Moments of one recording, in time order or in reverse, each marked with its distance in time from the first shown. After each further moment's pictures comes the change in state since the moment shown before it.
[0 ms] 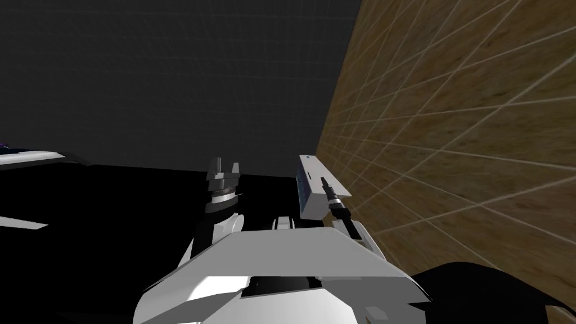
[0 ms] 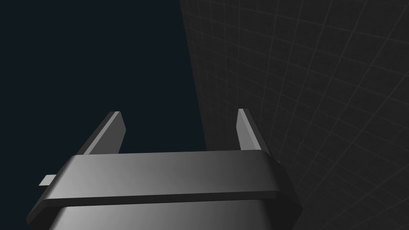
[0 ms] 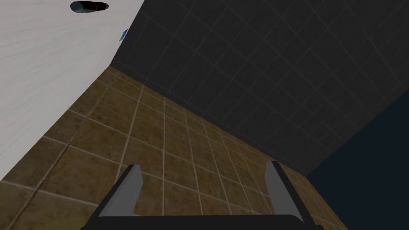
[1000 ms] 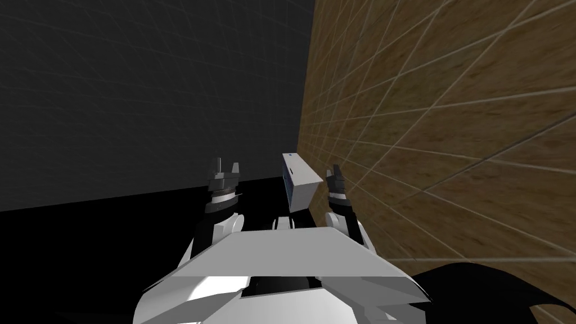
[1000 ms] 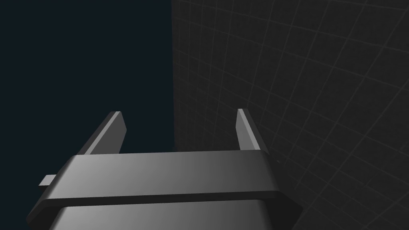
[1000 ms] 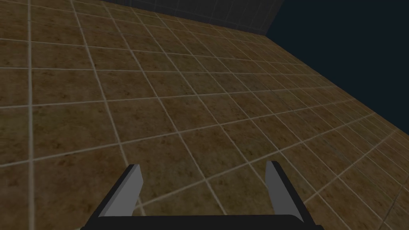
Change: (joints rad) left arm 0.000 0.000 0.000 0.000 0.000 0.000 0.000; right arm -0.033 0.184 0.040 -0.229 -0.209 -0.156 -0.076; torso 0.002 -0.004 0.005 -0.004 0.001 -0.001
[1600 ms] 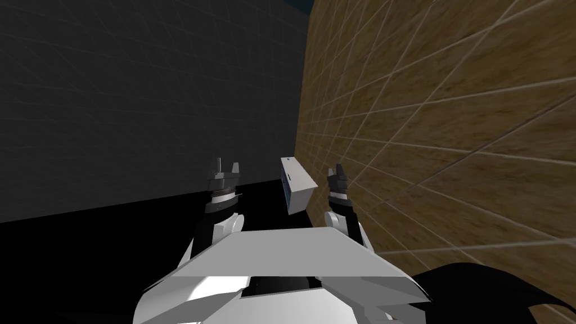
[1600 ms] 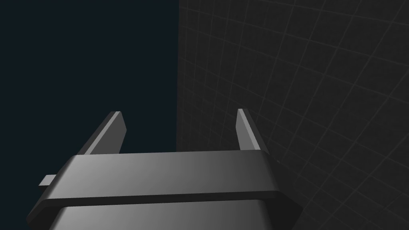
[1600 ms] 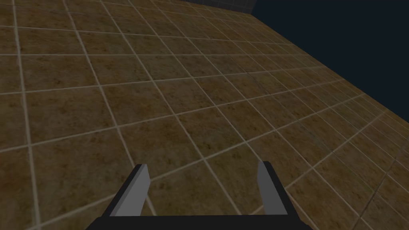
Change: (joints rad) left arm 0.000 0.000 0.000 0.000 0.000 0.000 0.000; right arm -0.002 0.044 0.001 -0.022 -0.021 -0.015 -0.009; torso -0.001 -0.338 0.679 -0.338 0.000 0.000
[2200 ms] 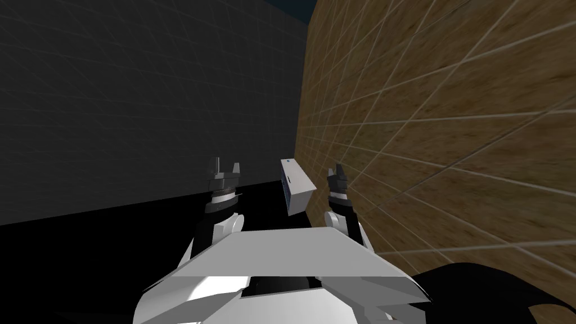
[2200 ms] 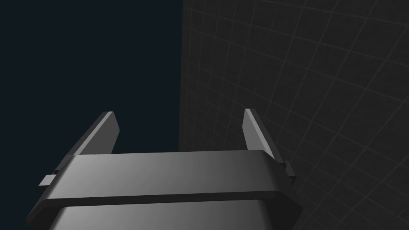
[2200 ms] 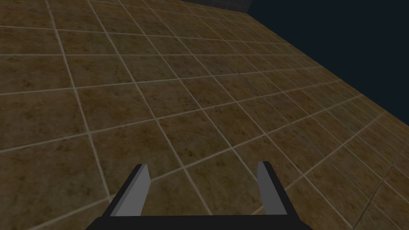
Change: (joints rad) left arm 0.000 0.000 0.000 0.000 0.000 0.000 0.000; right arm 0.000 0.000 0.000 0.000 0.000 0.000 0.000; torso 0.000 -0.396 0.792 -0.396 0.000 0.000
